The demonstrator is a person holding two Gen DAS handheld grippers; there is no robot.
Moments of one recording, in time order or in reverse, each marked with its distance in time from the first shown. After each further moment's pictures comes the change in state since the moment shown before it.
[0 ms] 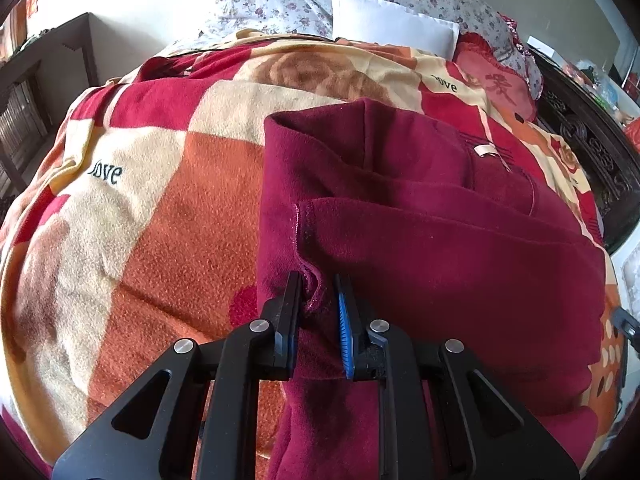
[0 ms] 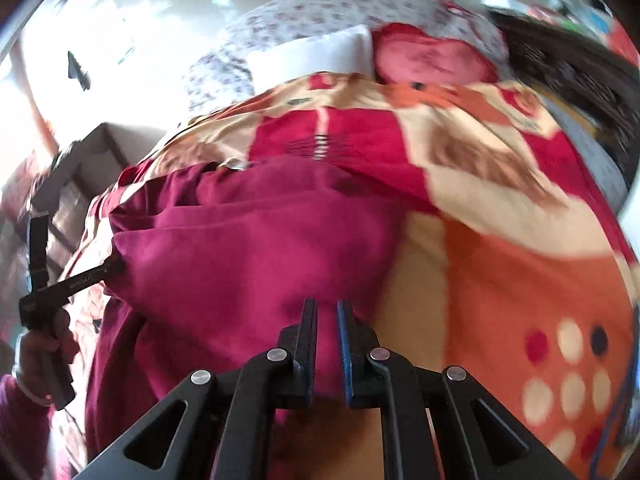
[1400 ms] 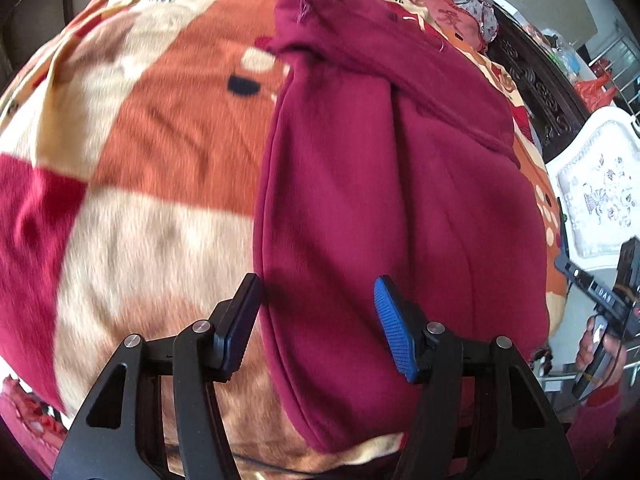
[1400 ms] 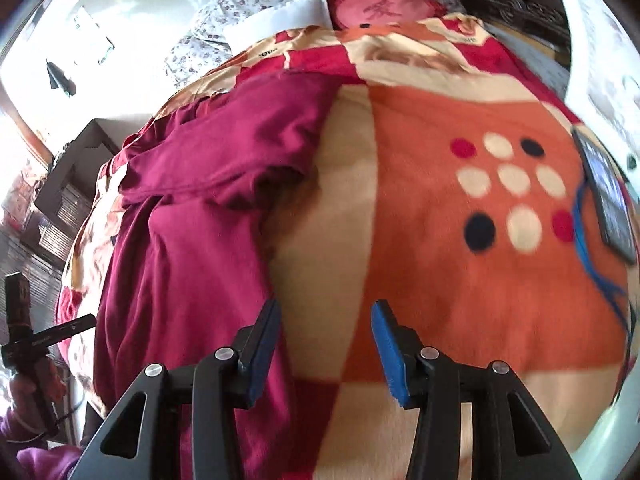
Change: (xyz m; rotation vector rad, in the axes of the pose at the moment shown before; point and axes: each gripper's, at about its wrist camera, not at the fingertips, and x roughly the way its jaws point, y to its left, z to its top) left arm -0.126 0.033 -0.187 -0.035 0.274 -0.214; right arm -0.106 -0.030 -0.153 0.168 0.129 0.020
